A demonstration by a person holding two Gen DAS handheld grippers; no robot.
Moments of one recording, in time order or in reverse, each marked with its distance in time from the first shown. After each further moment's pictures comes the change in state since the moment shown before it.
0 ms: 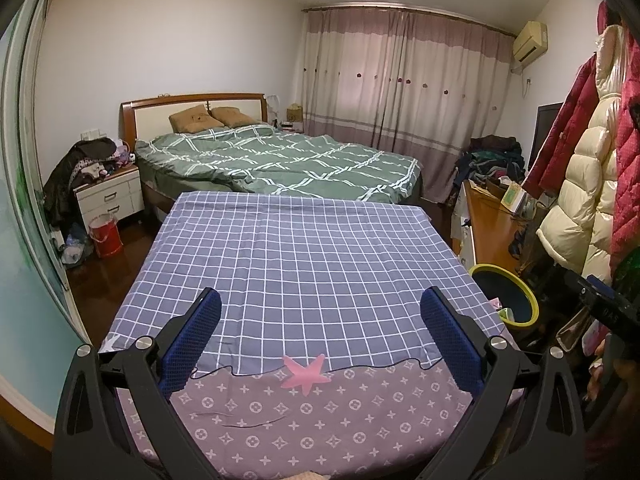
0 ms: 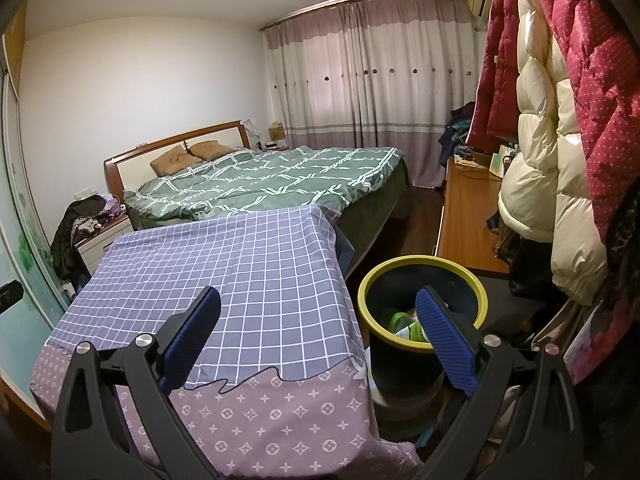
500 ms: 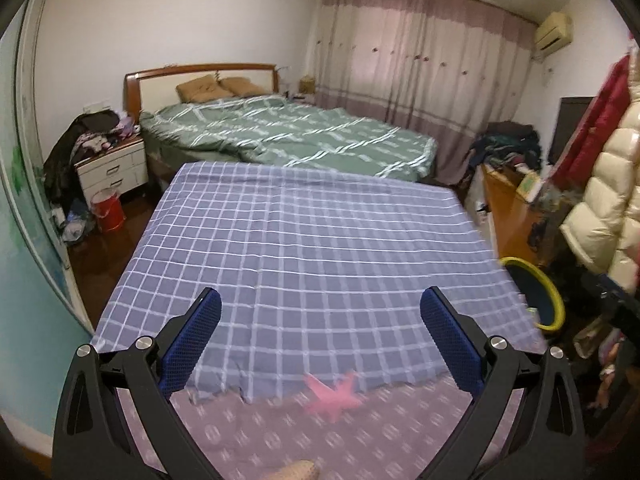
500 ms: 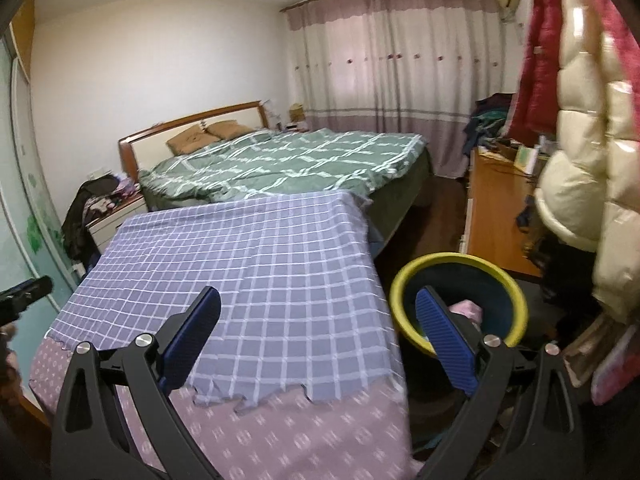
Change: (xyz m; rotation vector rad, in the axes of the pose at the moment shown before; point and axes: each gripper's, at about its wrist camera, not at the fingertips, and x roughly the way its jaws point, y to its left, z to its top) left arm 0.092 0.036 0.007 -0.034 0.114 0.051; right arm 0.065 0.036 0.012 -0.049 0.079 0.079
